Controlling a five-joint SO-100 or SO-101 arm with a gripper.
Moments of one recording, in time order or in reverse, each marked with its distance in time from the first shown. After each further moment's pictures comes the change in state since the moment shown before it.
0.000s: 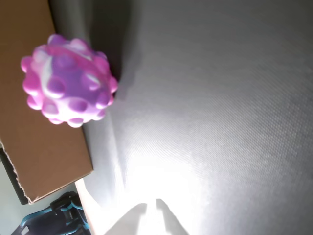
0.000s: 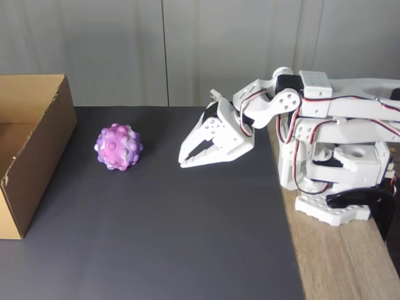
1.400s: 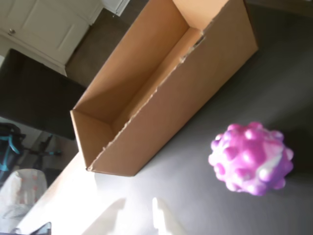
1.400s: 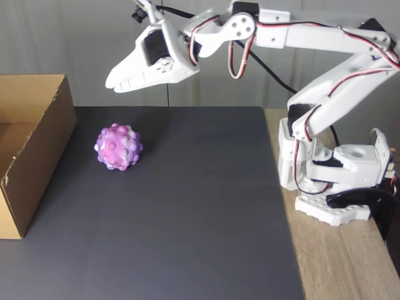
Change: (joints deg) arm 0.4 -48.2 -51.0 -8.6 46.7
